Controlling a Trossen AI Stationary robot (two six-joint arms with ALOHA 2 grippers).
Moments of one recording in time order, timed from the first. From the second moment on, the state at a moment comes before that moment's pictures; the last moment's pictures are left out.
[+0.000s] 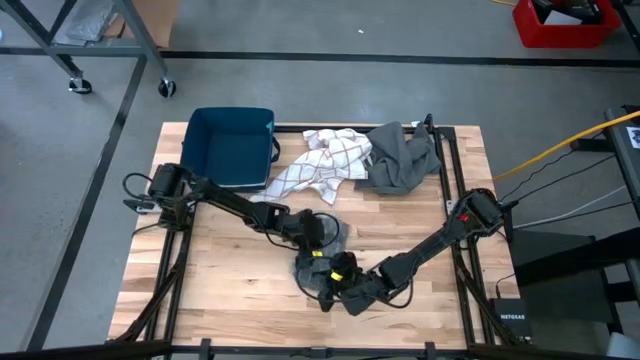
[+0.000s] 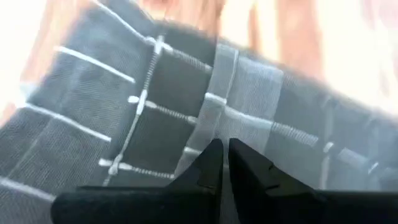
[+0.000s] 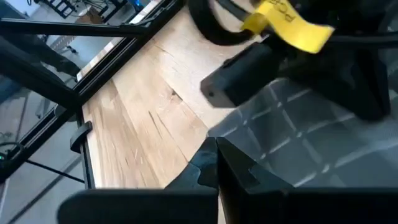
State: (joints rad) left arm -0.14 1.86 1.02 0.05 0.00 -0.23; right arm 0.59 1.93 1.19 0.08 0.68 1.11
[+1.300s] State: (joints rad) left arm -0.11 0.99 1.03 -0.64 -0.05 0.05; right arm 0.30 1.94 1.19 -0.15 0.22 1.32
